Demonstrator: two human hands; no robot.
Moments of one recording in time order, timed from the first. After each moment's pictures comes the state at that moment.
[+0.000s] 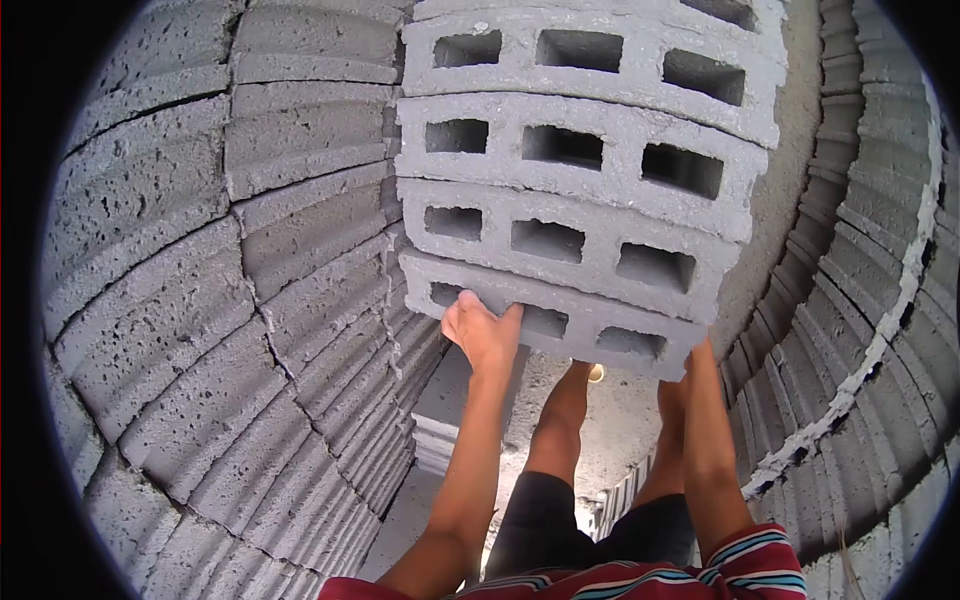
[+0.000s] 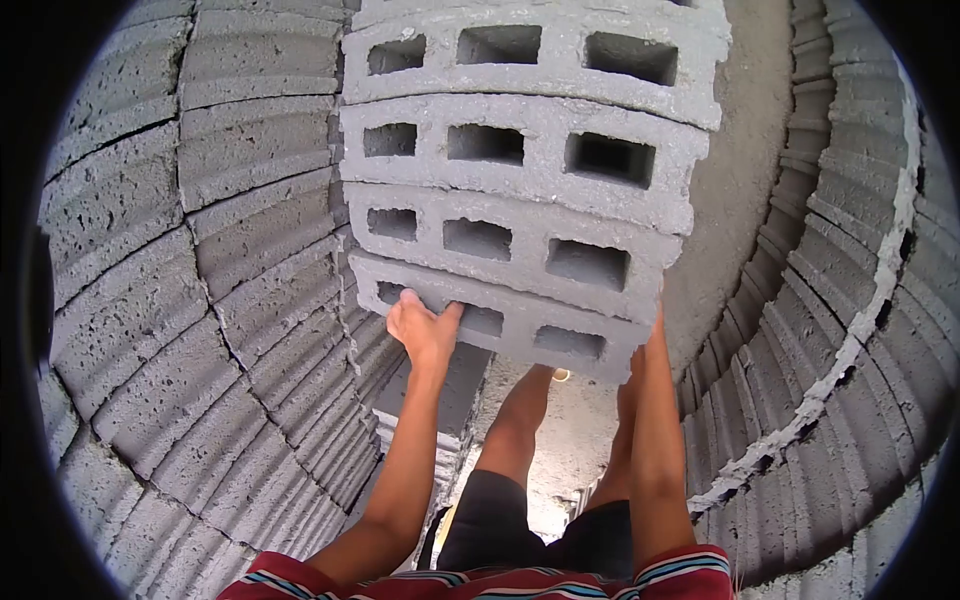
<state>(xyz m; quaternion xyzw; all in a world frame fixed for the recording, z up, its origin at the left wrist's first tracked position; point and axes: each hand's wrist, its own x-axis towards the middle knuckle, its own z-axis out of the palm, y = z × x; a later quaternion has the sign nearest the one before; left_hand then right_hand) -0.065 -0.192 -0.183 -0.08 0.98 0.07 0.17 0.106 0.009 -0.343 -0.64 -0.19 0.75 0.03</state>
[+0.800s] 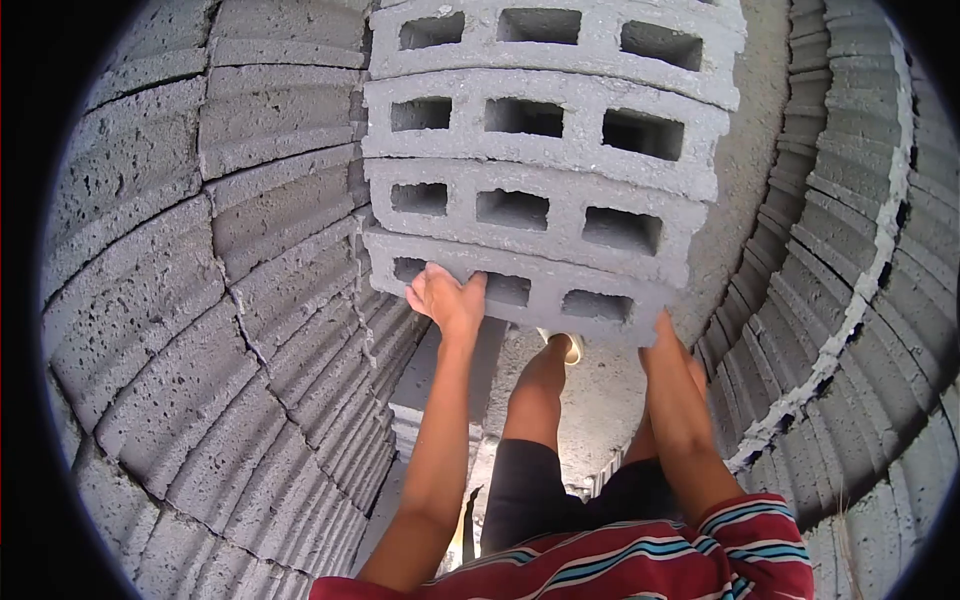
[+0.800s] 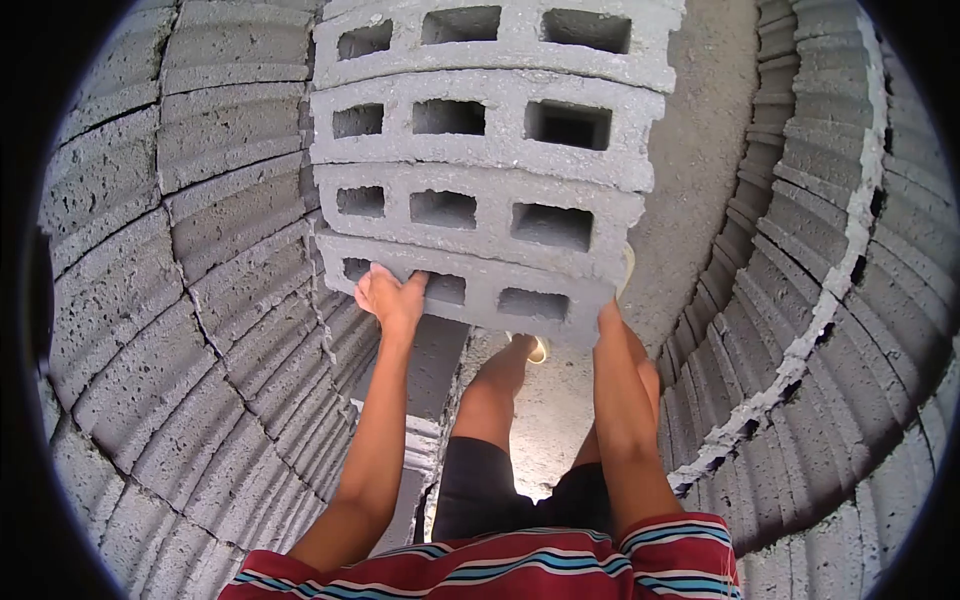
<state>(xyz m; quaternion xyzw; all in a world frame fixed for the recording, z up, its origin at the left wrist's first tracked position) -0.070 -0.201 -0.198 -0.06 0.99 0.08 0.14 0.103 -0.004 -0.330 -0.66 -0.20 0.72 0.04</state>
